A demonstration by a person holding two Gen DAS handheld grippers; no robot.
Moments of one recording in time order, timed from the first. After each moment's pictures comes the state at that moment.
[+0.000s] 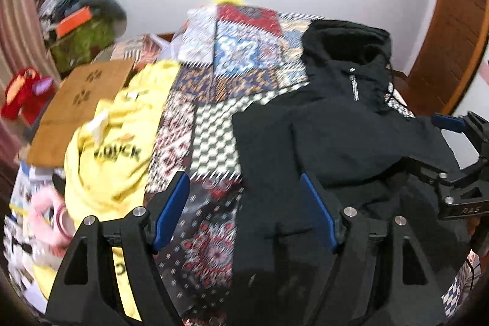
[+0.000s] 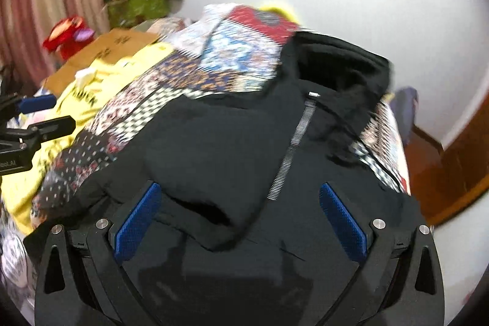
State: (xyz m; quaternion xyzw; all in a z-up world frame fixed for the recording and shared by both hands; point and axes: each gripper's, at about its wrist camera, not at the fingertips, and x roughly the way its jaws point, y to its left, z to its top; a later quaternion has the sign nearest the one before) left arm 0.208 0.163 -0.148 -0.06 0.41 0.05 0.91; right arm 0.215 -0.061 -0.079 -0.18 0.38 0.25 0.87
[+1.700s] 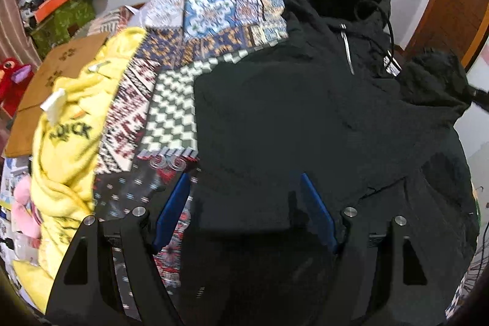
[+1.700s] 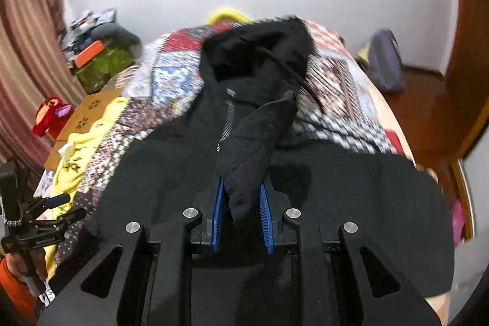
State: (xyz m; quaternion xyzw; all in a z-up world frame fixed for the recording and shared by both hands) left arm 0.256 0.110 -0.202 -0.05 0.48 0.02 0.87; right arm 0.277 -0.204 -0.076 0.02 0.42 0.19 0.89
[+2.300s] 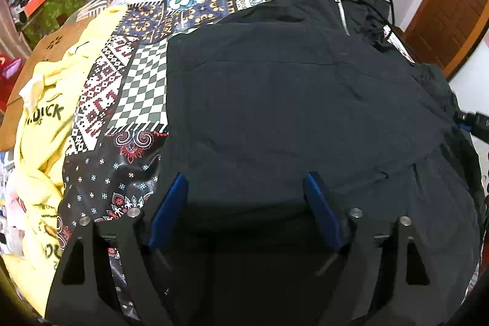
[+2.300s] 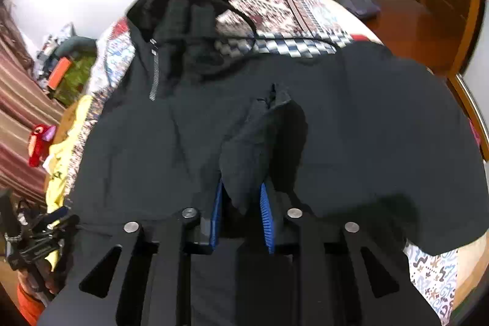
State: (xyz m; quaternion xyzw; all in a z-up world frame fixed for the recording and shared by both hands) left arm 0.262 0.086 -0.239 -0.05 0.52 0.01 0.85; right arm 0.282 -0.269 -0.155 0.11 0.52 0.15 0.84
